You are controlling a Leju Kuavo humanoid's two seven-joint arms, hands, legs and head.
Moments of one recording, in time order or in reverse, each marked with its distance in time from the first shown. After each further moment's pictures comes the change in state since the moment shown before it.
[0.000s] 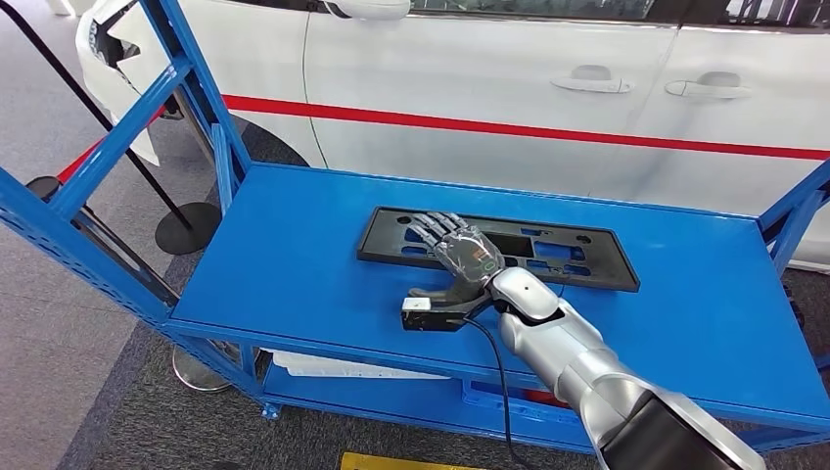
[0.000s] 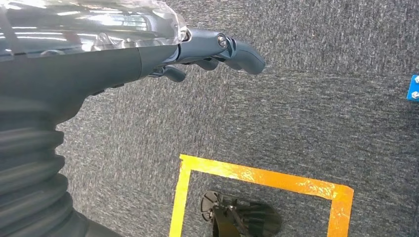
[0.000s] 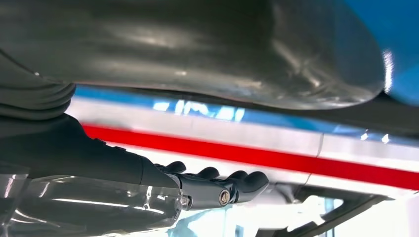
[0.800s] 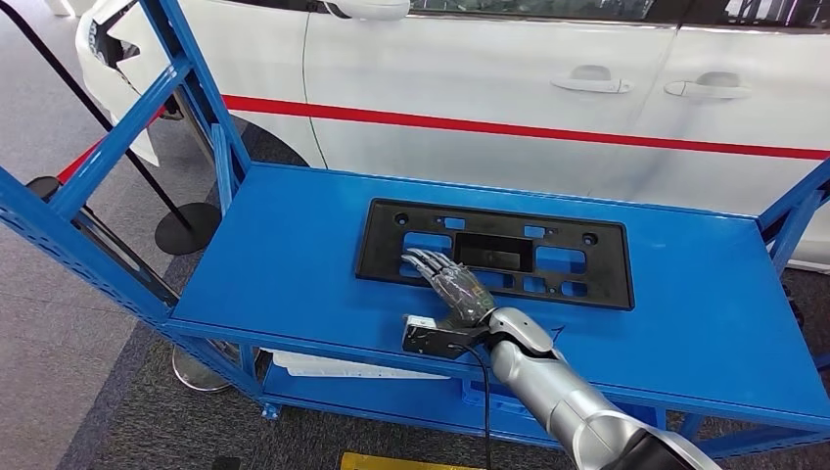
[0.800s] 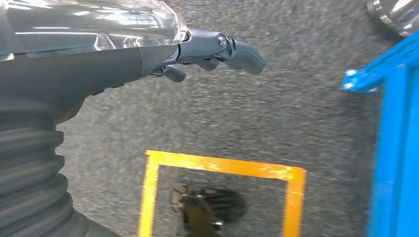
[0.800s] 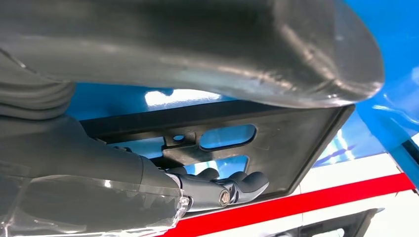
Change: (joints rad) left arm -0.006 -0.007 0.002 0.000 0.015 -0.043 -0.180; right arm 0.144 0.011 -0.138 -0.052 -0.237 0.122 -0.161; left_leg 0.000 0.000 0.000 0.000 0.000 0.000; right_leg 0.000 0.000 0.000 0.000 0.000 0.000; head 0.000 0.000
